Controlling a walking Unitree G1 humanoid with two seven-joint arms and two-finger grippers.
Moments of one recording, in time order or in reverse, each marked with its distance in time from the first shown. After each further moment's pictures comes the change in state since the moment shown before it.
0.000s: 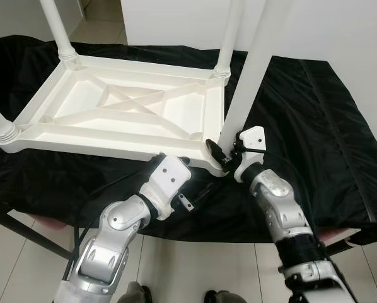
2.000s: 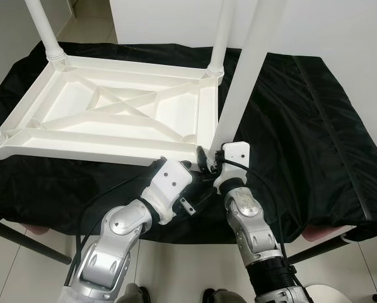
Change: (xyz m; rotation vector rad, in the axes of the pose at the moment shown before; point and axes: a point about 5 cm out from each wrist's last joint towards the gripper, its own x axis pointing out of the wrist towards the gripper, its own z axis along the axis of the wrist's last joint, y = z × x) left arm 0.000 -0.009 -0.002 -0.030 -0.003 -0.009; right arm -0.007 0.023 -0.016 0.063 0.060 -0.052
